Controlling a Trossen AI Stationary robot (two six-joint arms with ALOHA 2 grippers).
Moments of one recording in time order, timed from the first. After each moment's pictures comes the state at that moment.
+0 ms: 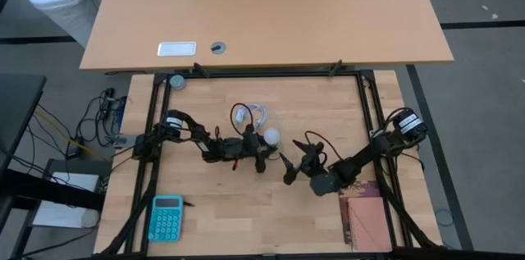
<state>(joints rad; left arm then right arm) -0.04 2.22 0.72 1.36 -0.31 -0.11 0.51 1.81 0.65 0.80 1.30 0.45</state>
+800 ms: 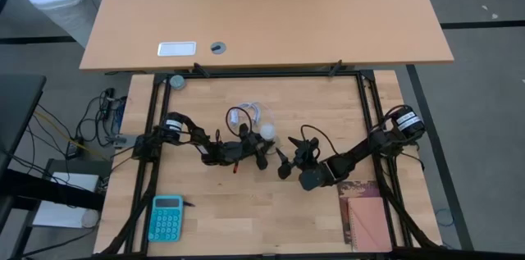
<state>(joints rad) -0.08 2.22 0.72 1.34 -0.57 -0.14 0.43 1.81 0.72 0.55 1.21 0.62</state>
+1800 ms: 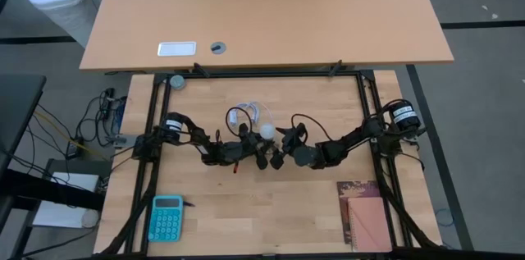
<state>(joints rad) -0.09 2.22 0.72 1.34 -0.58 -0.14 0.23 1.81 0.72 0.71 0.86 0.30</state>
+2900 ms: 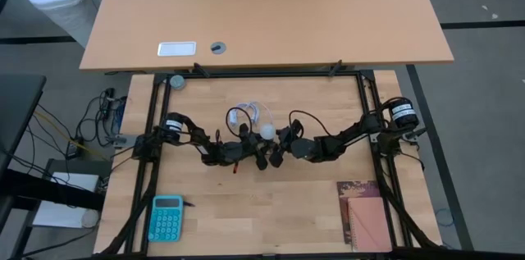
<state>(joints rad) -0.09 2.22 0.72 1.35 -0.56 -0.12 0.15 1.81 0.72 0.71 0.68 0.28</state>
